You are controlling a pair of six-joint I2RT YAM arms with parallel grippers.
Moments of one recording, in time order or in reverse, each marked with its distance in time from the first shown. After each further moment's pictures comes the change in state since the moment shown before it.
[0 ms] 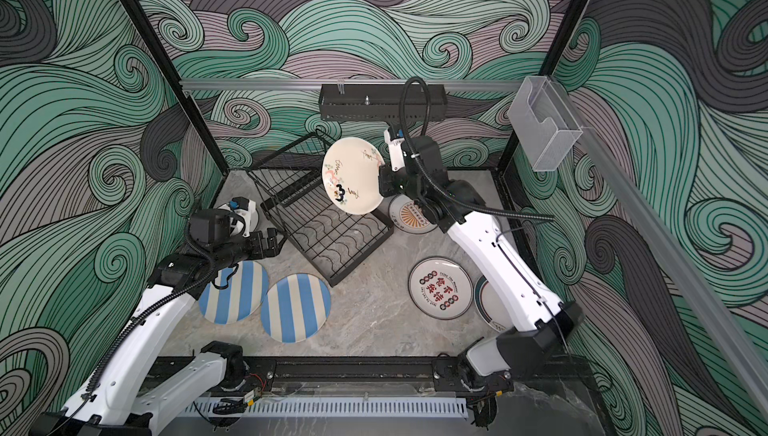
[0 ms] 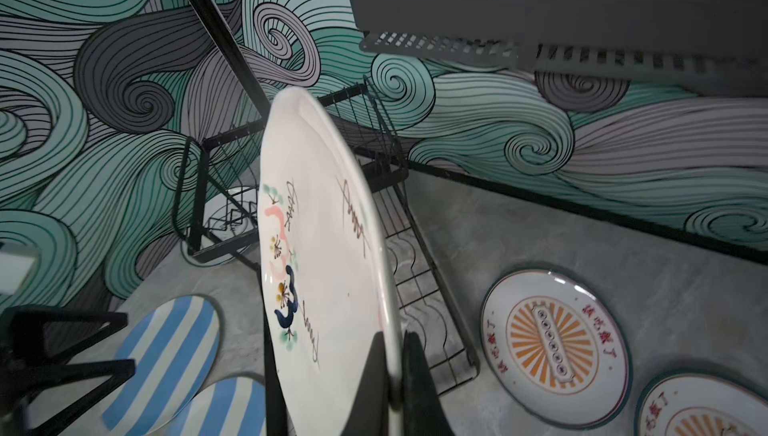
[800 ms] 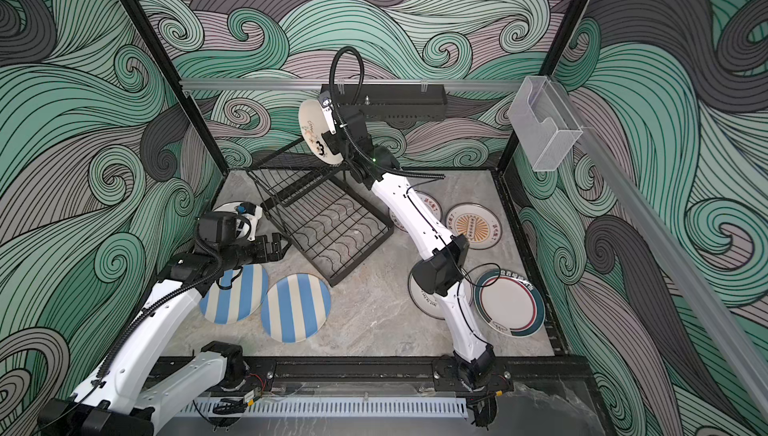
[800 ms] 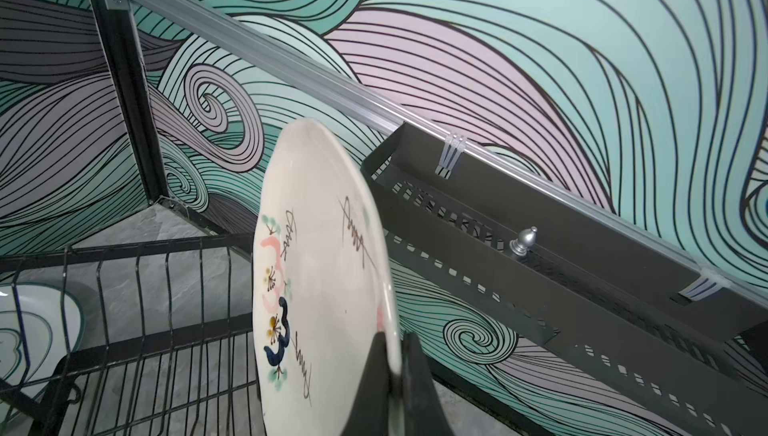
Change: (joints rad) left arm 0.006 0.039 -0.056 0.019 0.059 0.002; right arm 0.108 0.710 0.818 0.167 0.309 -0.413
